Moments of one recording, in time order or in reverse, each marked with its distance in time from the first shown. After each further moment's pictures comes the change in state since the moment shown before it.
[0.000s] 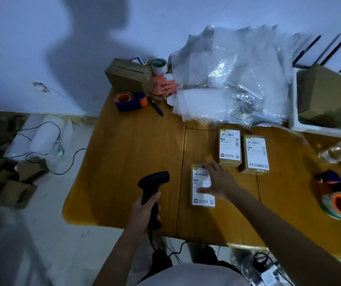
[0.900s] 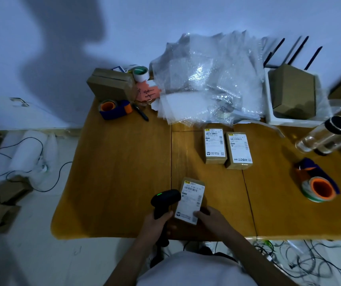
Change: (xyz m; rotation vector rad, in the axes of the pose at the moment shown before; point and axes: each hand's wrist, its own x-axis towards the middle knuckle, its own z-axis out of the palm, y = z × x) left_hand -0.006 -0.032 0.032 0.237 -0.129 -0.106; right_hand -0.090 -0.016 0.081 1.031 -0.094 0.422
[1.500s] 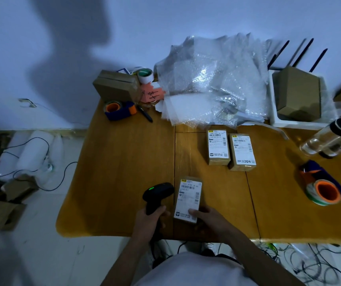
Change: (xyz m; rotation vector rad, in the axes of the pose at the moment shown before) left_hand -0.010 0.014 -0.017 -0.050 0.147 0.117; right_hand -0.010 -0.017 0.002 0.166 -0.146 0.025
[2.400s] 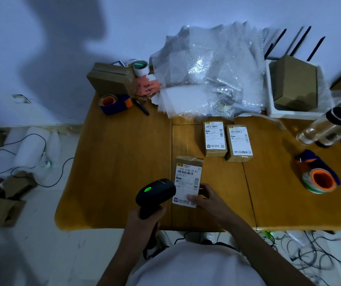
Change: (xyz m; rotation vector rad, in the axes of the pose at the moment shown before) left_hand -0.062 0.022 -0.012 0.052 -0.082 0.125; right_hand -0.003 -0.010 -0.008 0.051 0.030 -0.249
